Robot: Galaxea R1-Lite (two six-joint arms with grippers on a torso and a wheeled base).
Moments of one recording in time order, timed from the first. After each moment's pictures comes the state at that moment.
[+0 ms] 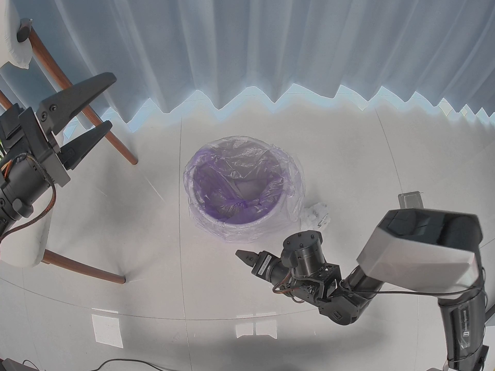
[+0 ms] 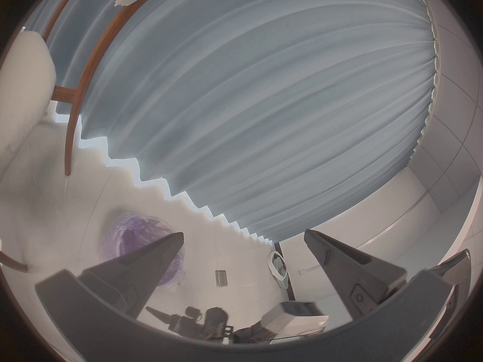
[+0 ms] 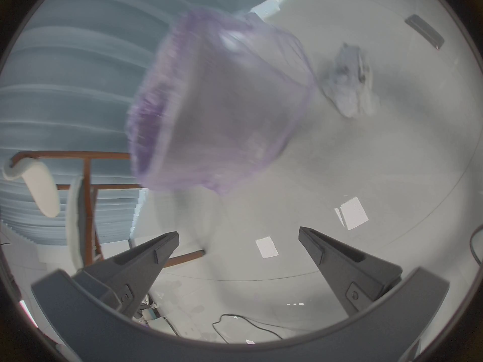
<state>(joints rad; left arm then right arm) -0.35 1.20 -0.64 -0.84 -0.34 -0.77 0.75 2.41 -0.98 -0.95 -0.07 0.93</state>
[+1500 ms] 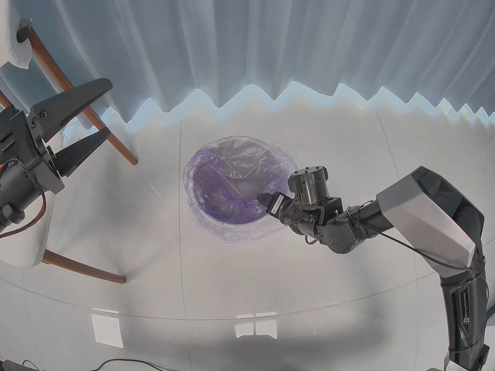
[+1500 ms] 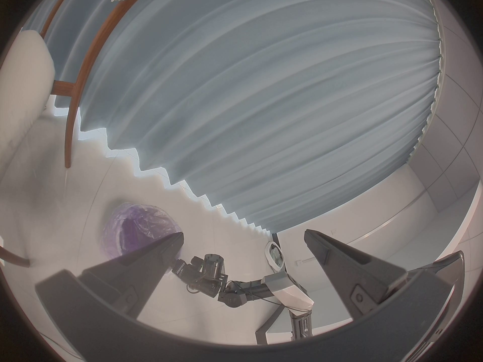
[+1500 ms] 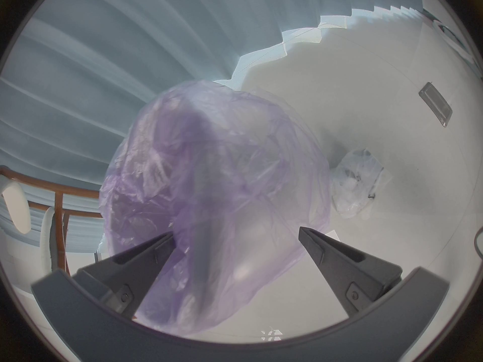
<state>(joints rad) -0.35 1.15 -0.67 -0.72 -0.39 -0.77 0.58 2.42 -1.50 -0.44 -0.15 0.76</state>
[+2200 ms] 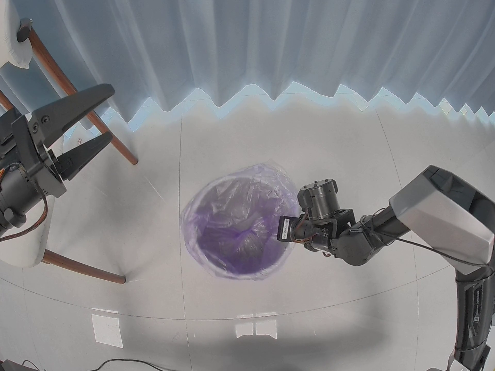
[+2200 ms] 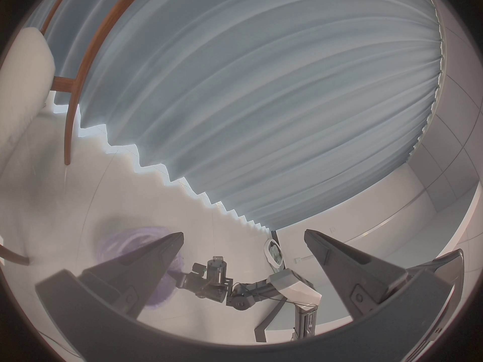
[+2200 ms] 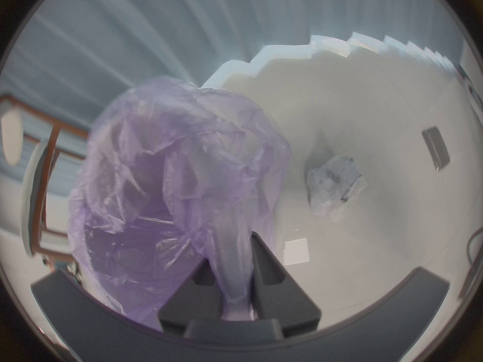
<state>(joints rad) -0.36 1.15 -0.65 -0.72 -0.40 -0.77 0.58 2.33 -1.29 -0.45 -0.14 0.47</state>
